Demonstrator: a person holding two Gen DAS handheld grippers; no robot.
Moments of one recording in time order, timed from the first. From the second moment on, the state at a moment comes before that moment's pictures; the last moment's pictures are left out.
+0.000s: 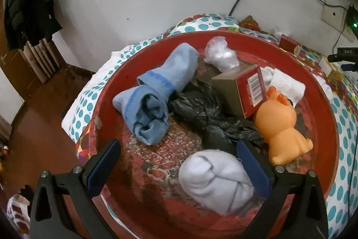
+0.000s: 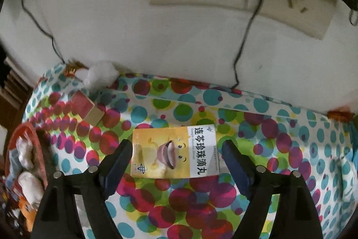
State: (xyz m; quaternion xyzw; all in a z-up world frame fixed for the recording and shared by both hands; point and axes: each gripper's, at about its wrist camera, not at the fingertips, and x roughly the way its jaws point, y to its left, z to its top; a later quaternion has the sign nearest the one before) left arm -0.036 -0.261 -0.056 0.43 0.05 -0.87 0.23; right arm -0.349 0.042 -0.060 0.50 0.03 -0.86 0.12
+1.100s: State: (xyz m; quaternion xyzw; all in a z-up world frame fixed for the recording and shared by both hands) left arm -0.039 -0.247 -0.060 0.44 0.02 -0.87 0.22; right arm -0.285 0.015 -0.071 0.42 0.06 -0.88 0.23
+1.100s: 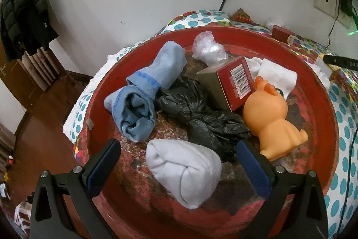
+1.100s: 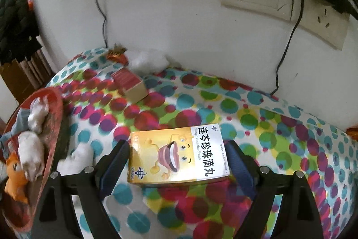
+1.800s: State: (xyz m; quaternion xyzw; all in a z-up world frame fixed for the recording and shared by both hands) left arm -0.039 -0.238 -0.056 0.44 0.02 -0.87 0.22; right arm -0.227 0.047 -0.068 0.42 0.12 -0.85 0.29
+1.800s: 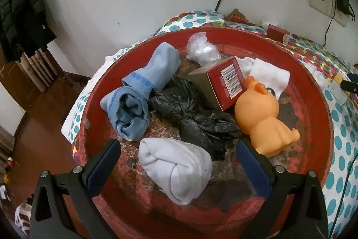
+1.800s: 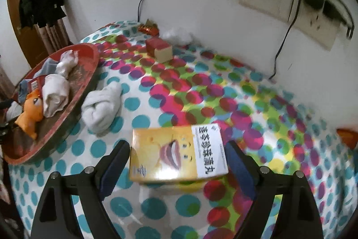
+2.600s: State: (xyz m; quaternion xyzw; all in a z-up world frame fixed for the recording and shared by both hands) left arm -0.040 -0.239 -0.059 0.44 0.03 -0.87 0.21; right arm -0.216 0.027 -0.077 0.42 0.15 -0.84 0.30
